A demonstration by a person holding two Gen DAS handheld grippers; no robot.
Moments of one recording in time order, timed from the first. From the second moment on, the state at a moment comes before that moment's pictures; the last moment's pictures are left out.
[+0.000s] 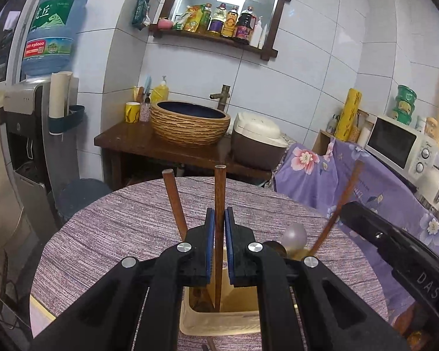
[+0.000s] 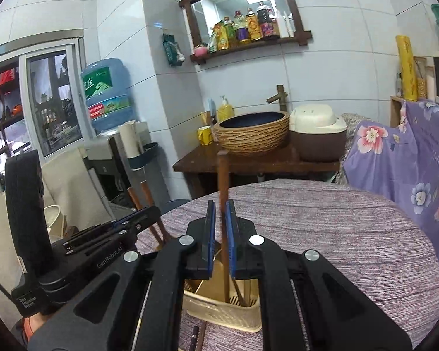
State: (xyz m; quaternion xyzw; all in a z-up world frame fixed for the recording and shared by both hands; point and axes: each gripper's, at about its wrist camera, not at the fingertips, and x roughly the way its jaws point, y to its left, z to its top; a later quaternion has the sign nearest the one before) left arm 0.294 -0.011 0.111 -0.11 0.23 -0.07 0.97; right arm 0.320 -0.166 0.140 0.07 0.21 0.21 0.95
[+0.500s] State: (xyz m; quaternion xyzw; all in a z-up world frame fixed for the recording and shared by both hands) left arm 0.218 -0.004 0.085 -0.07 0.22 -0.04 0.97; right arm 0.249 -0.185 0.107 0.04 0.22 0.21 0.95
